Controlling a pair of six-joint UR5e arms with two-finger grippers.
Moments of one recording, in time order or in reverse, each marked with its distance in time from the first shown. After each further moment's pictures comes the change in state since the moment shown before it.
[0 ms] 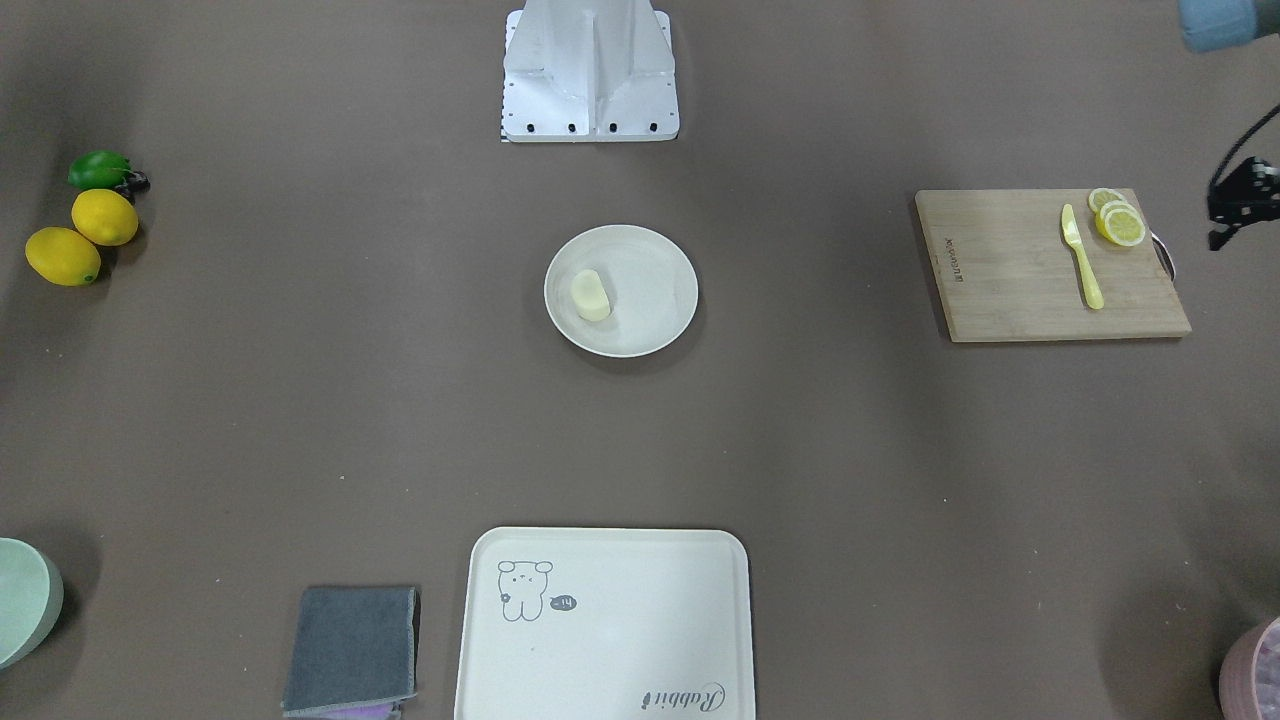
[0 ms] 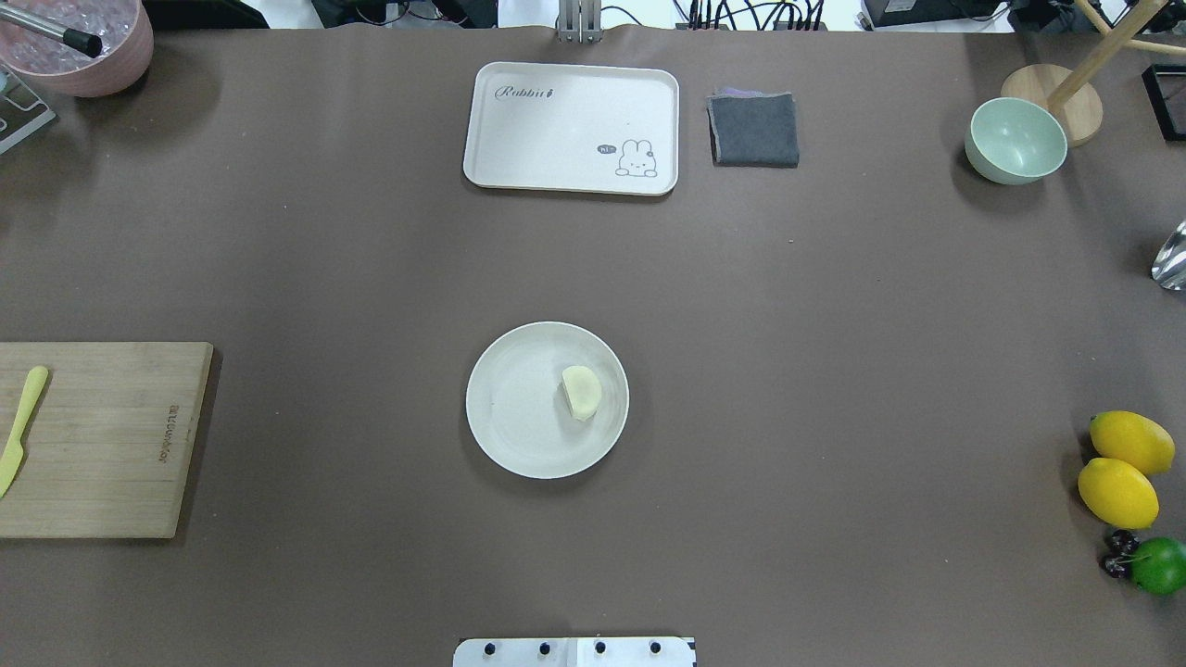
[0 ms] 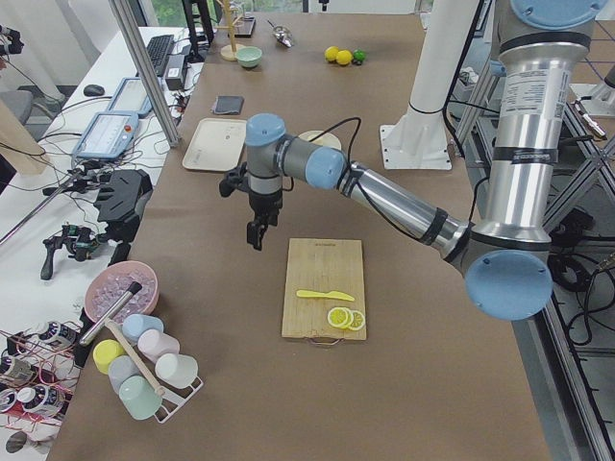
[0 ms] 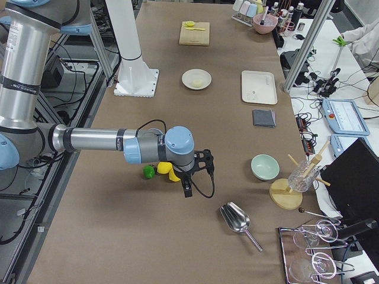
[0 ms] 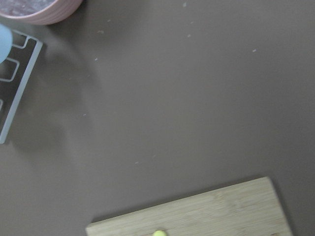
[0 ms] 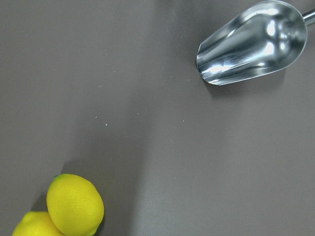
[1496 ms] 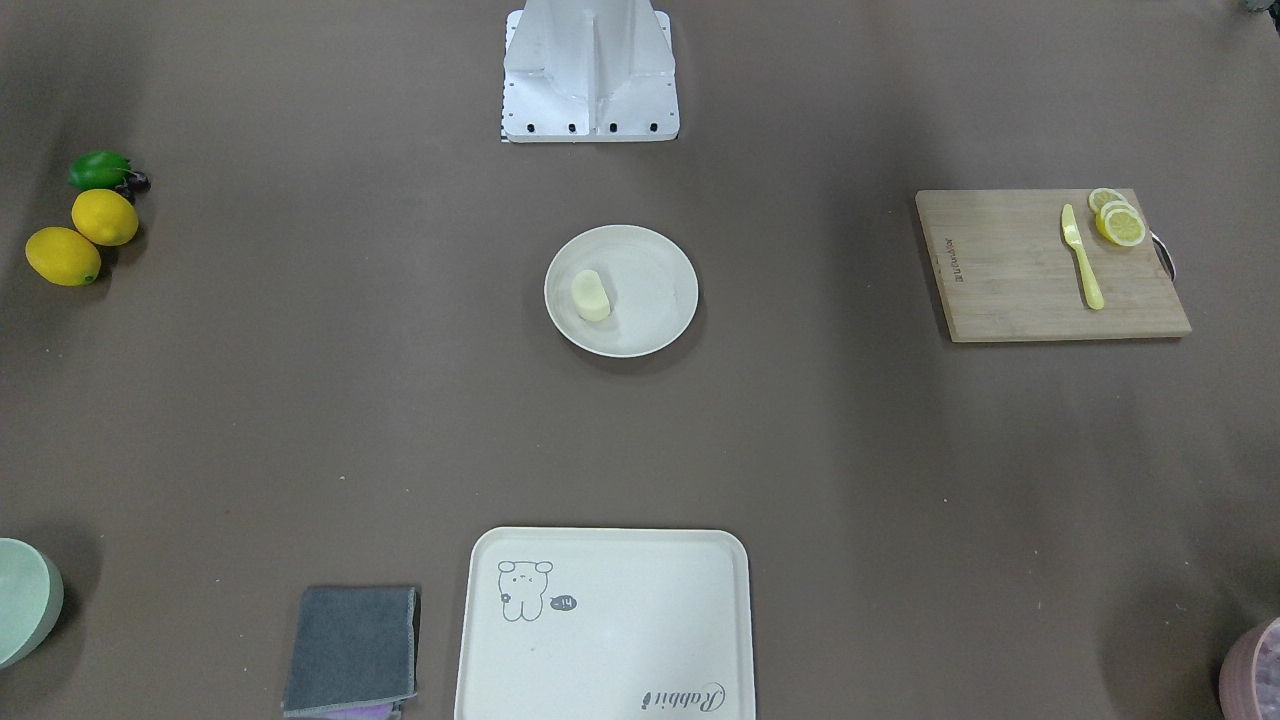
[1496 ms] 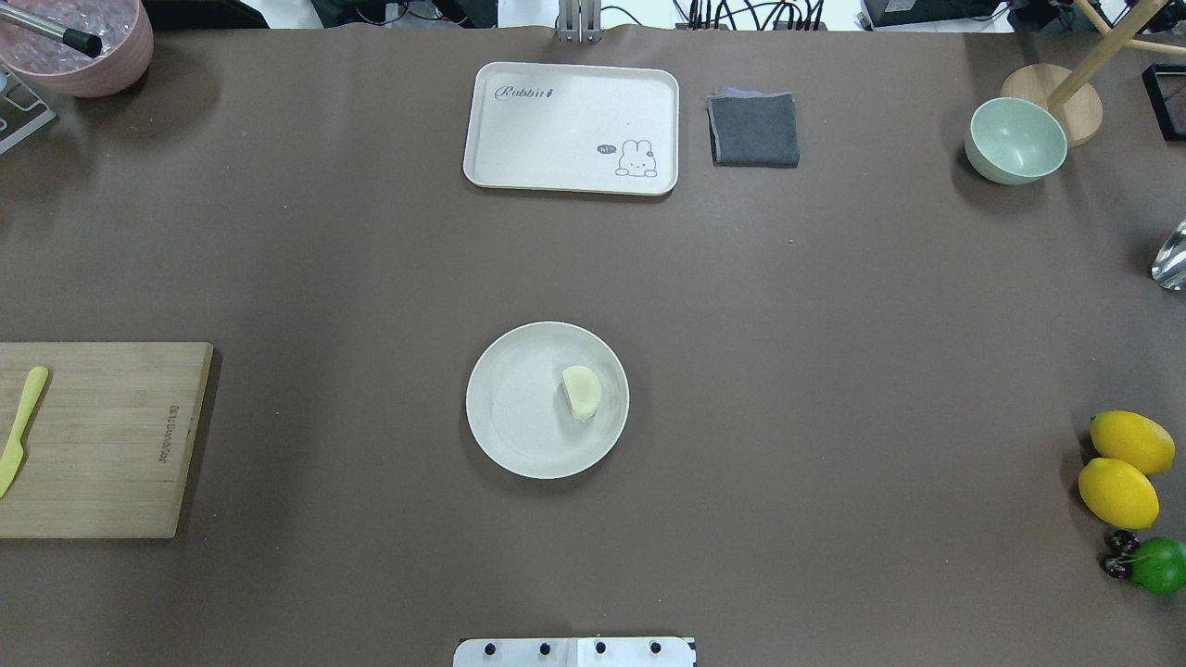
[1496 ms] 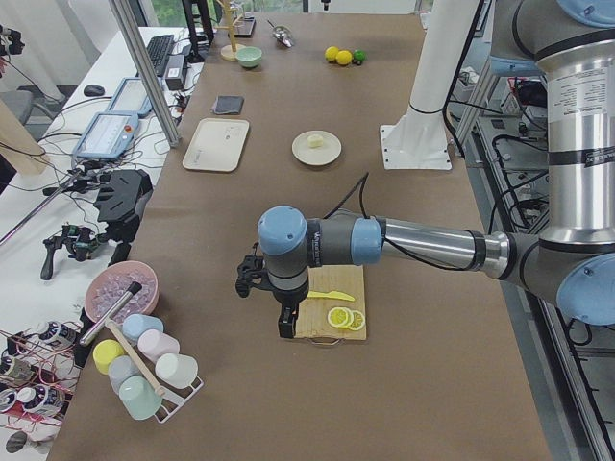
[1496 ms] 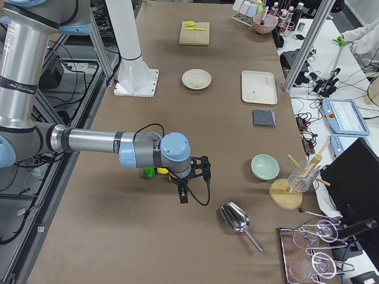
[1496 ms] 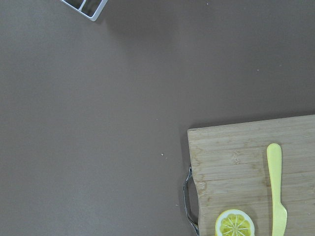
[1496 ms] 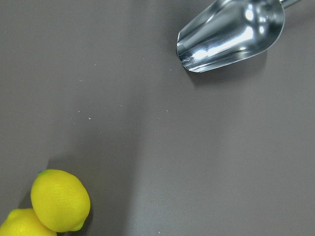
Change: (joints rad) left arm -0.191 0.134 0.088 0.001 -0.110 0.094; right arm 0.033 -0.014 -0.023 0.000 -0.002 0.002
